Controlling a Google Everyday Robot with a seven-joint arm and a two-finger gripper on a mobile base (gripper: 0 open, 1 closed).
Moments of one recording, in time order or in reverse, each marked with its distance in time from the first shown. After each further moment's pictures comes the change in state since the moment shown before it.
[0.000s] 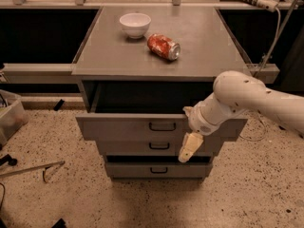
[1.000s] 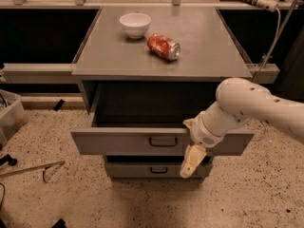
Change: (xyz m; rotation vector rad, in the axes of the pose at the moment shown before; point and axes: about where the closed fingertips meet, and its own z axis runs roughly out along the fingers) arm 0.003 0.053 -0.009 -0.078 0.016 0.032
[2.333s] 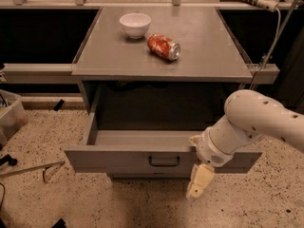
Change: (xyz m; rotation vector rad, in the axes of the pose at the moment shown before) arm 0.014 0.066 -0.009 -0.083 0.012 0.032
